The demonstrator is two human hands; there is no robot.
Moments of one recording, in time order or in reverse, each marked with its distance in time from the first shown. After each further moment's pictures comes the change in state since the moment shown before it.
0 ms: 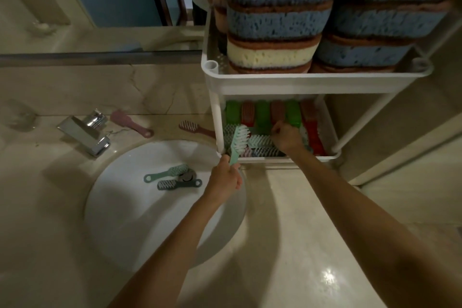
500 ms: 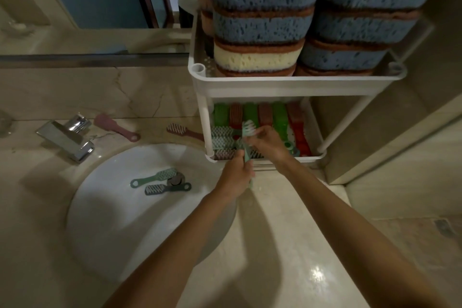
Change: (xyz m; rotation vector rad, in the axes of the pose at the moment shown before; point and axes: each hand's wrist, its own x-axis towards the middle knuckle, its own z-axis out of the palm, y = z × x) left_hand 0.003 0.025 0.032 0.094 -0.140 0.168; right_hand -0.040 -0.019 -0.007 0.763 -0.105 0.089
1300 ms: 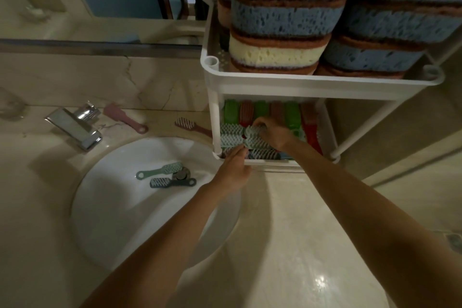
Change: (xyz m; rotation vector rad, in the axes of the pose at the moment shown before) left_hand 0.021 -0.020 -0.016 0.437 -0.030 0.062; right_hand 0.071 0.015 -0.005 -0.828 -0.160 -0.348
